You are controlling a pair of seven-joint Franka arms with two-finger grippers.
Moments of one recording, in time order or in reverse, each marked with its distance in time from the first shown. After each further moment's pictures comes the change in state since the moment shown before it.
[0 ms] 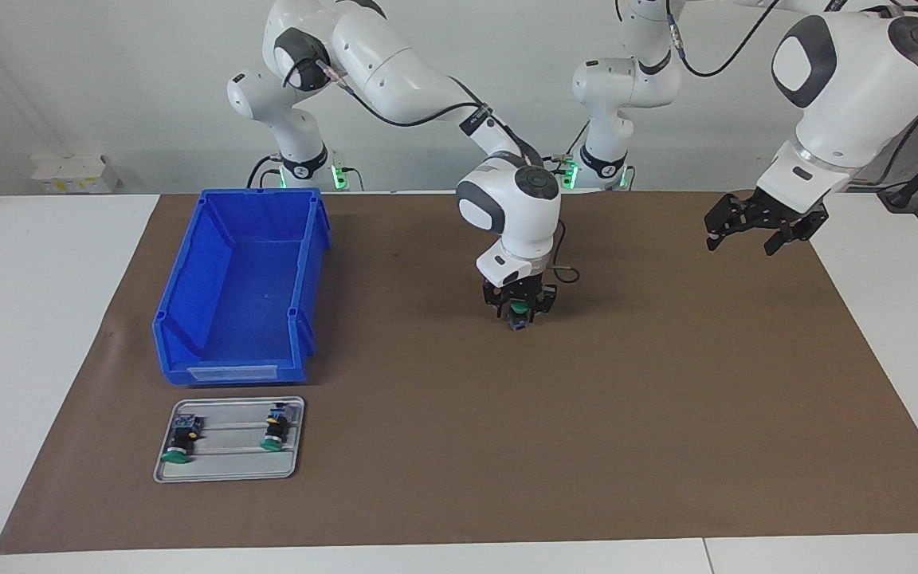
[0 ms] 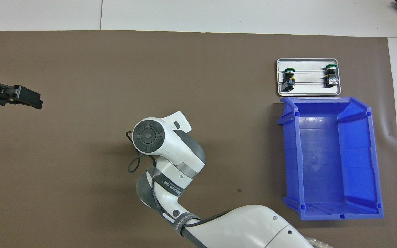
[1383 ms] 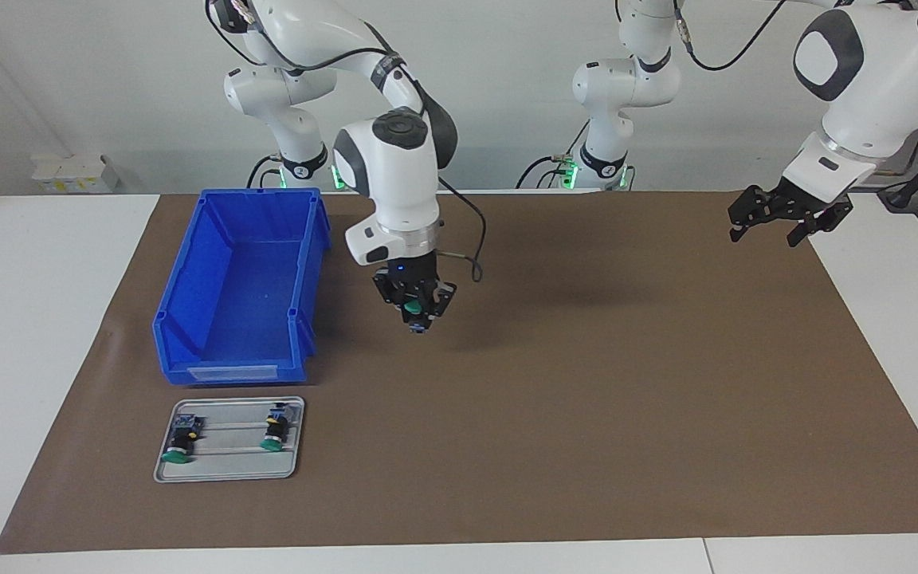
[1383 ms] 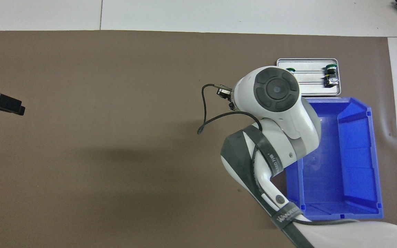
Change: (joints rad) left arm 0.063 -0.033 -0.002 -0.038 0.021 0.002 0.079; right arm -0.345 -0.402 -0.012 -0.244 -0.001 -0.049 -0.190
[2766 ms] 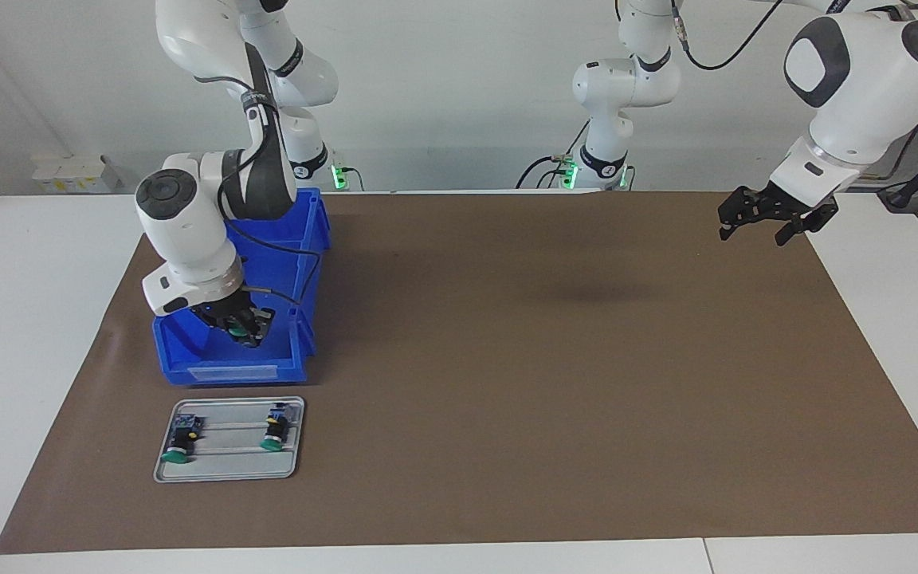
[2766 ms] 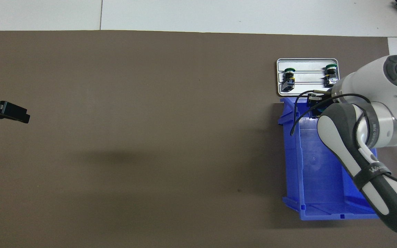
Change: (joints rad) left arm -0.001 -0.030 -0.002 -0.068 0.000 -0.002 0.000; right arm -0.403 -0.044 0.000 -0.226 0.061 0.016 -0.595
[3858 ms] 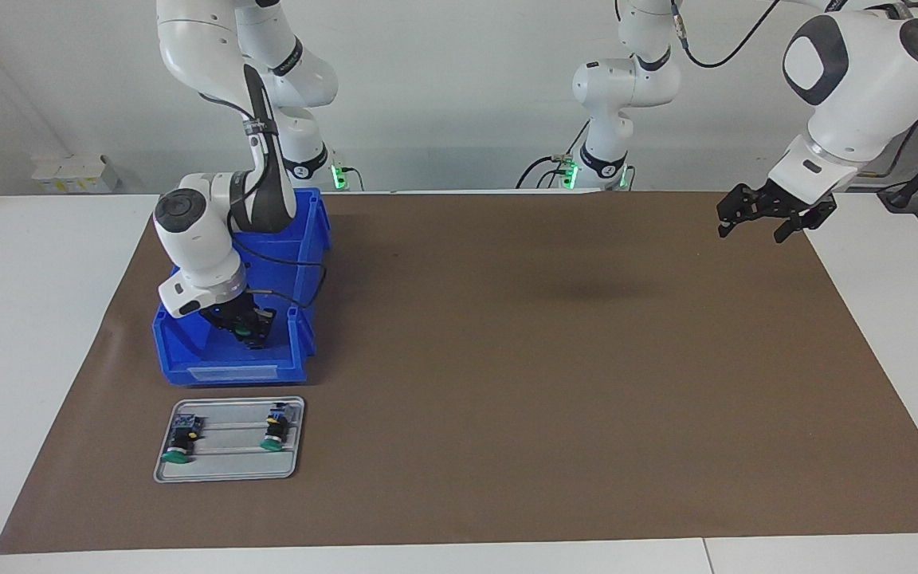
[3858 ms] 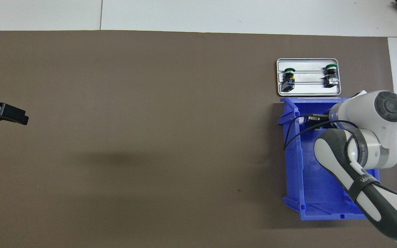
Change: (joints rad) left arm 0.002 -0.010 0.003 -0.009 0.000 0.001 0.000; right arm -0.048 -0.031 0.000 -0.232 0.004 0.228 -0.098
